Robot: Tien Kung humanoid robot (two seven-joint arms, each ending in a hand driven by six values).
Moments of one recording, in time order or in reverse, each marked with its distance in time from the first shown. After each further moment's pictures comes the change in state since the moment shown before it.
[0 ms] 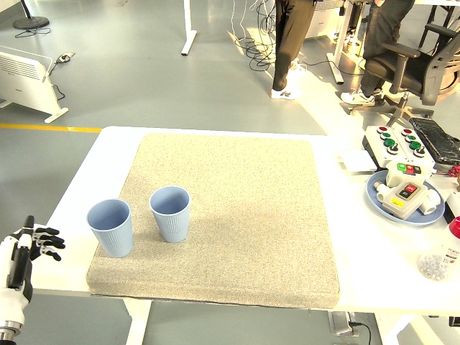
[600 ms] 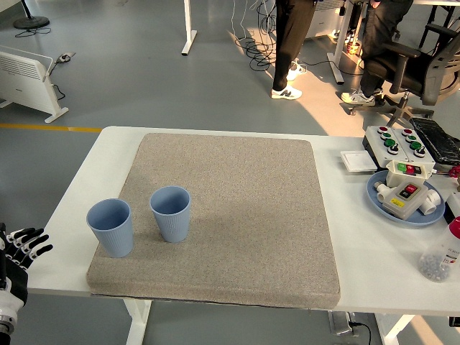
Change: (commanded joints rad) left arm -0.050 -0.038 -0.122 0.075 -0.463 -0.141 0.134; right arm -0.010 0.001 0.003 0.001 -0.004 0.001 -0.003
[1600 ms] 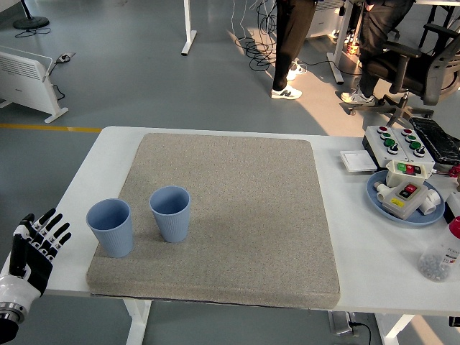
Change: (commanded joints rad) left arm -0.050 -0.024 -0.052 0.017 0.103 -0.117 0.117; right arm -0.005 0.002 -0.011 0.001 0.018 -0.005 0.001
